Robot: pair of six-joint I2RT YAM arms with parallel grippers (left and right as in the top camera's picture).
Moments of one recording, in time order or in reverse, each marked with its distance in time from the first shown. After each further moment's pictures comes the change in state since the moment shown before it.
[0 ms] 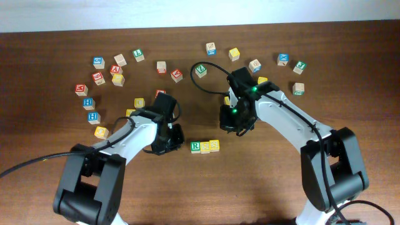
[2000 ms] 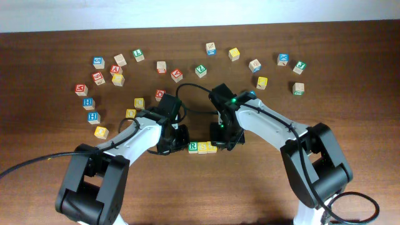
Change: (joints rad) left arm -0.039 0.000 -0.003 0.047 0.038 0.040; right arm 0.130 0.071 -0.028 -0.058 0.048 0.058
